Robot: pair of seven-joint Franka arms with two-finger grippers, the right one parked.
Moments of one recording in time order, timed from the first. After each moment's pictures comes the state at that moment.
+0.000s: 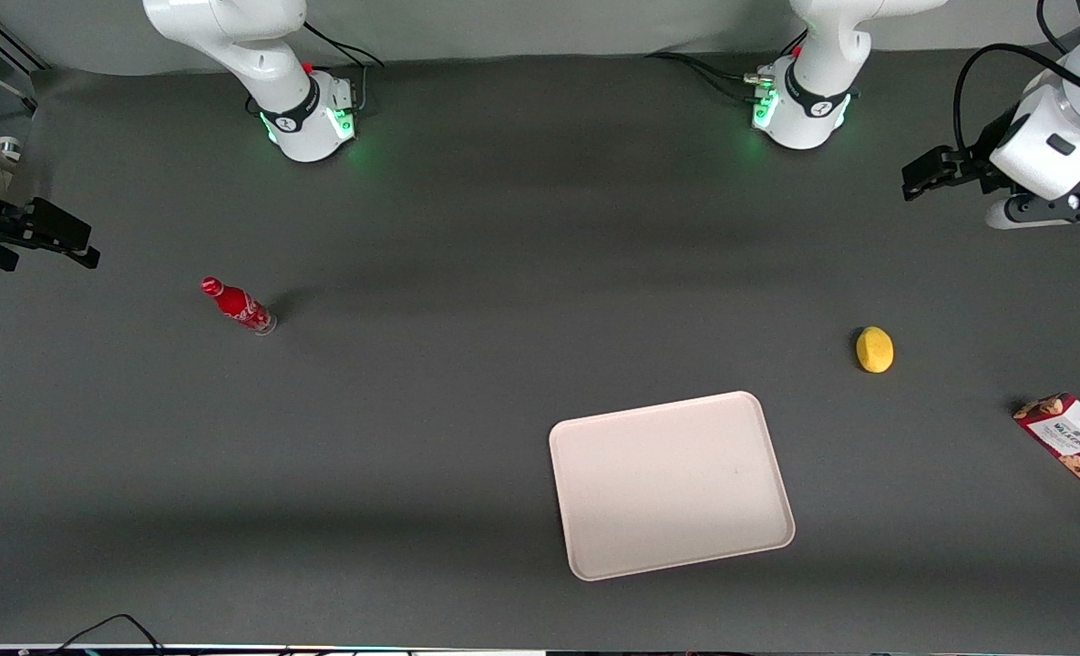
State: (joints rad) arm 0.05 -0.20 -0.12 -1.85 -0.03 1.48 -0.13
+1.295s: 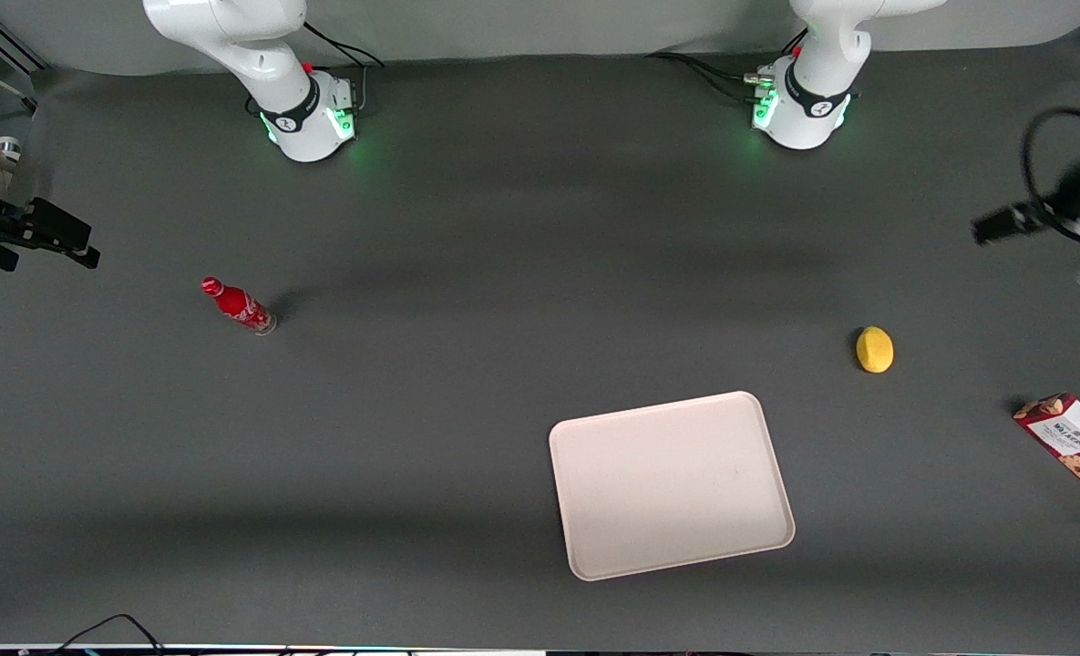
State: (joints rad) arm 0.07 0.02 0.00 -1.65 0.12 1.46 -0.15
